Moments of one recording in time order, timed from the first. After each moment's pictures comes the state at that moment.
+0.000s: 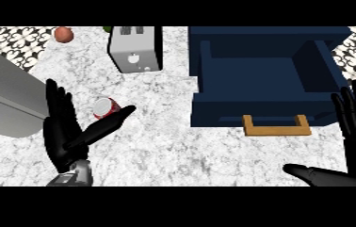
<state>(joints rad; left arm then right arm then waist) -0.06 0.00 -0.13 -1.79 -0.29 0.74 0.36 0.13 -0.09 -0.13 -2.09 -0.06 -0.01 0.16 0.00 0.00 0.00</state>
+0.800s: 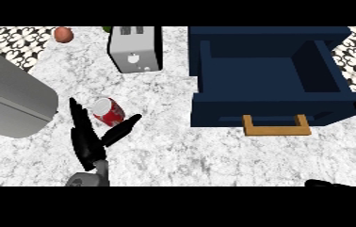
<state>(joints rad) -0.05 0.00 -0.11 -1.38 0.05 0.85 -0.09 0.18 -0.10 -0.22 -2.17 -0.13 0.06 0.19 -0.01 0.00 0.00</state>
